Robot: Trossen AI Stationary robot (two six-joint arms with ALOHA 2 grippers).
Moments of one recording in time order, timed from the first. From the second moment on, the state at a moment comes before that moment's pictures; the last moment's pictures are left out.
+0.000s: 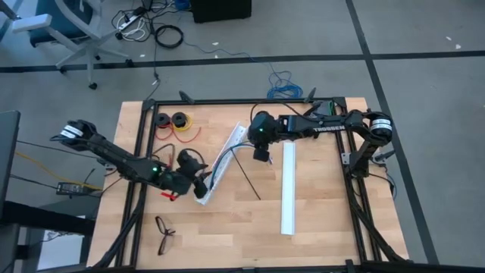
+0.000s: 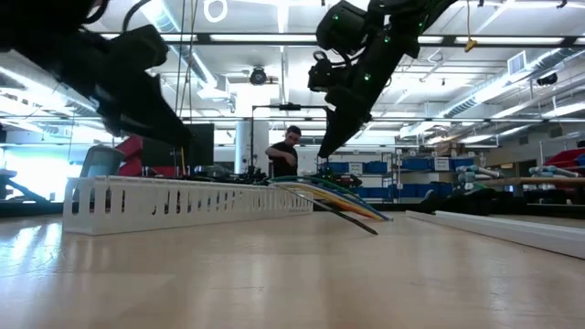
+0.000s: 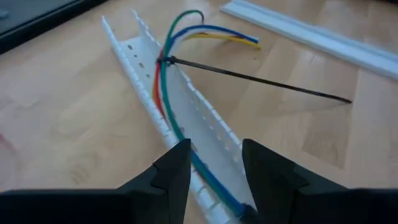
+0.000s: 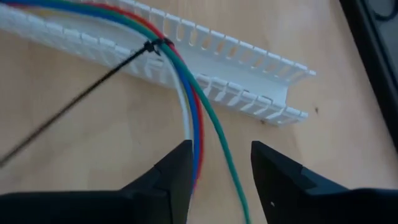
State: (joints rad) left arm -0.39 1.20 0.49 -0.05 -0.72 -0.66; right arm -0.21 1.71 1.21 -0.39 0.12 -0.13
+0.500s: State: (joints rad) left arm -0.34 1.53 0.78 -0.32 -0.63 -0.92; right arm -0.34 1.72 1.21 -0.32 0.02 -0.71
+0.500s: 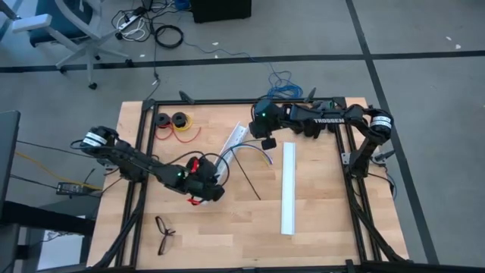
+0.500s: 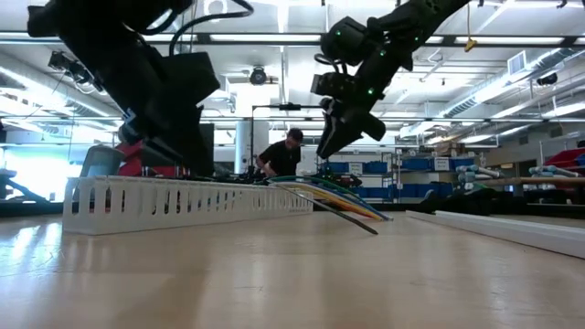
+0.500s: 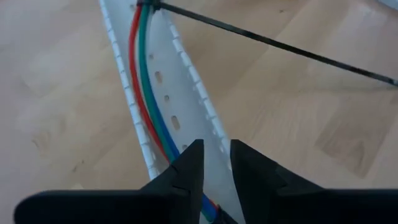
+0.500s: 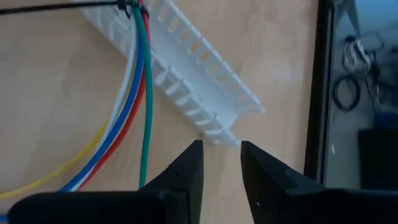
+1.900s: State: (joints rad) left arm -0.27 1.53 0.78 -0.34 -0.55 -0.90; right arm -0.30 2.03 1.52 -0.73 0.01 -0.81
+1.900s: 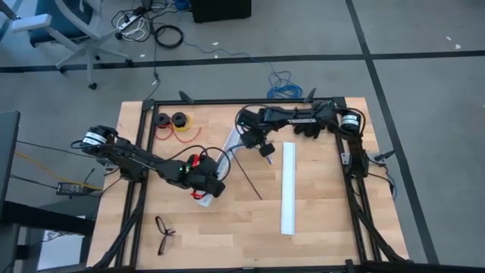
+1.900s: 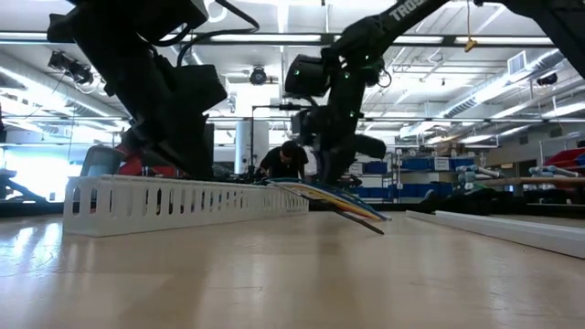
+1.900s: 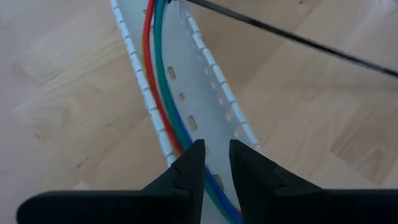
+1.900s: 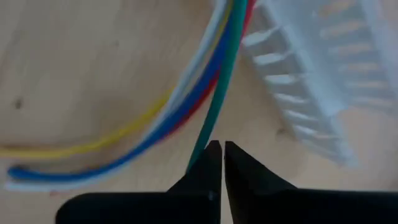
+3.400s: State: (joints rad) left arm -0.34 1.41 0.76 -0.14 -0.57 -0.86; right arm -0.21 1.44 0.95 -0.72 0.03 -0.02
